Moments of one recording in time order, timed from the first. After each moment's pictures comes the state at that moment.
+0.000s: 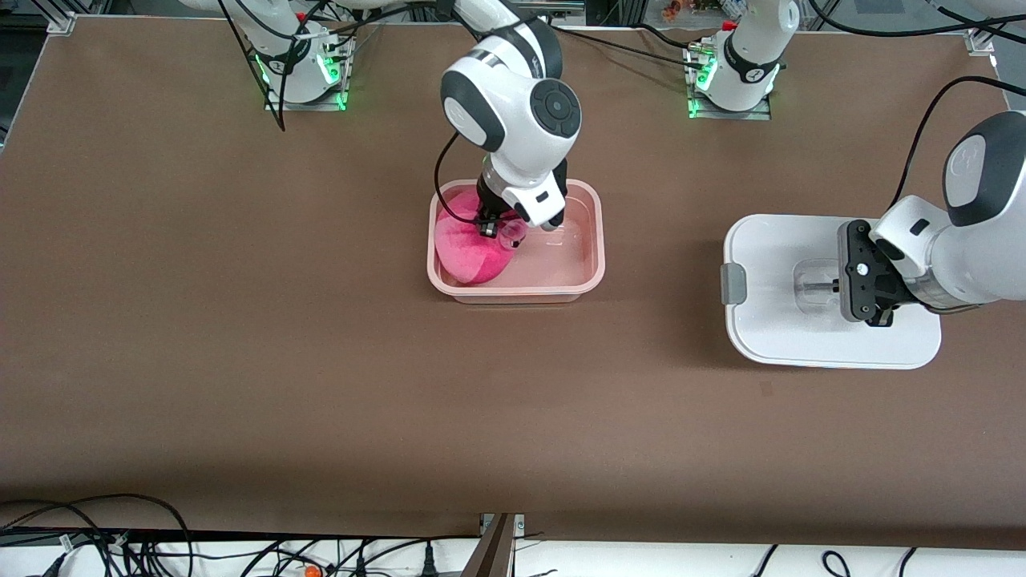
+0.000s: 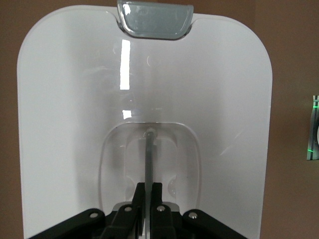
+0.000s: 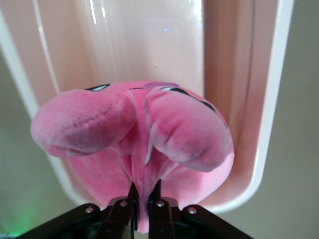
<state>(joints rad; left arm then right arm) 0.23 0.42 -0.34 -1.36 0.13 1.55 1.46 0.84 0.69 0.03 -1.20 -0.21 1.63 -0.59</state>
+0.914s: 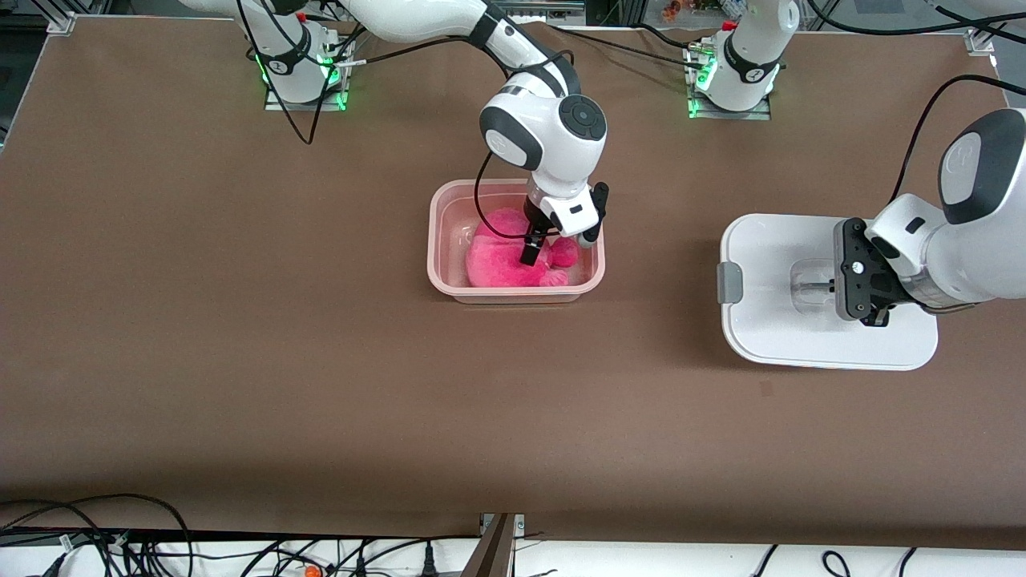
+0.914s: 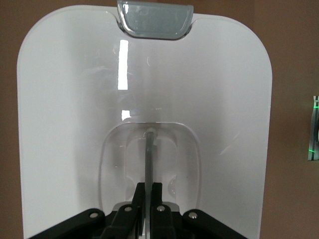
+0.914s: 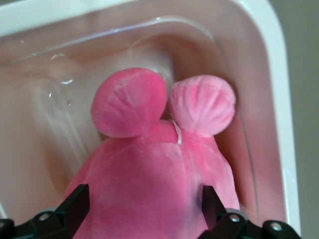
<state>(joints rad) 0.22 0.42 -0.35 -1.36 0.13 1.55 1.46 0.91 0.82 0.03 -1.18 -0.23 1.93 -0.26</state>
